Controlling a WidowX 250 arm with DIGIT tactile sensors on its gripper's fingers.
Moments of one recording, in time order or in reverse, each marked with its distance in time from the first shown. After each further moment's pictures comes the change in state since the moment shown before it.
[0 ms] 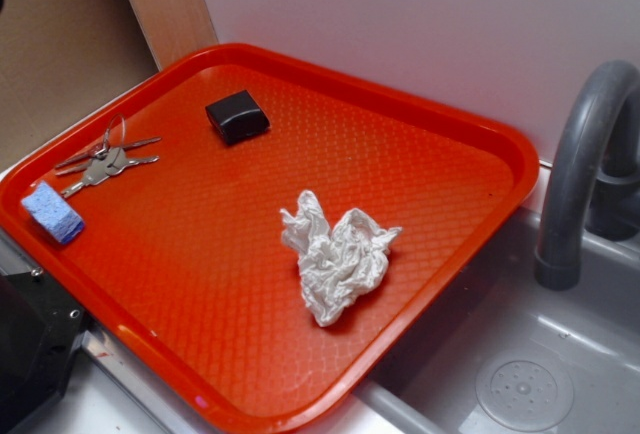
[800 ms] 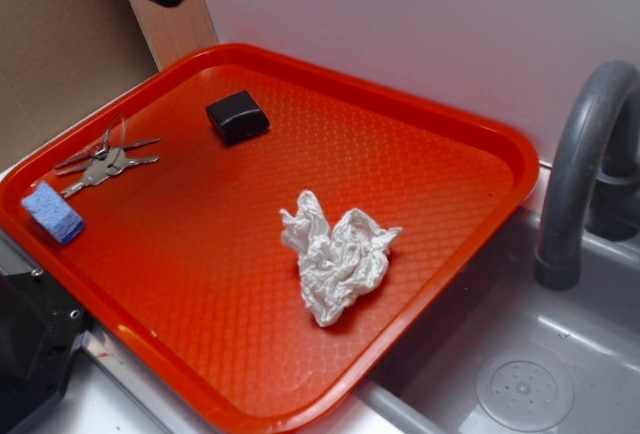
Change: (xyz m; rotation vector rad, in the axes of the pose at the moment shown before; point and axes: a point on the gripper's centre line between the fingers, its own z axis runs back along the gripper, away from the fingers) arm 0.128 0.100 -0.078 0.011 0.053 -0.106
